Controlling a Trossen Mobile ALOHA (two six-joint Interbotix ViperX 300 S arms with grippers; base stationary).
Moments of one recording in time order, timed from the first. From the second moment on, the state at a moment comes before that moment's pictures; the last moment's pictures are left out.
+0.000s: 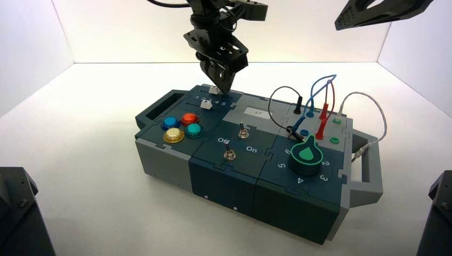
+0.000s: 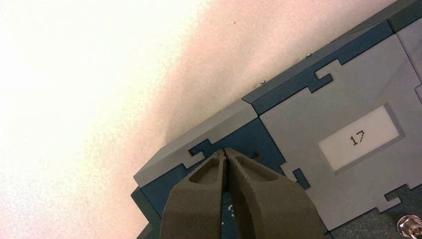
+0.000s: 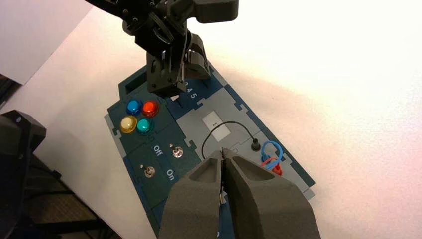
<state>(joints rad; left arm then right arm) -0.72 0.26 0.48 -0.06 0.55 0.33 0.56 -0.98 1.14 0.23 0.58 -0.01</state>
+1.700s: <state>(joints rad) -0.70 0.26 0.48 -0.06 0.54 0.33 0.56 -0.98 1.14 0.23 0.58 -0.01</state>
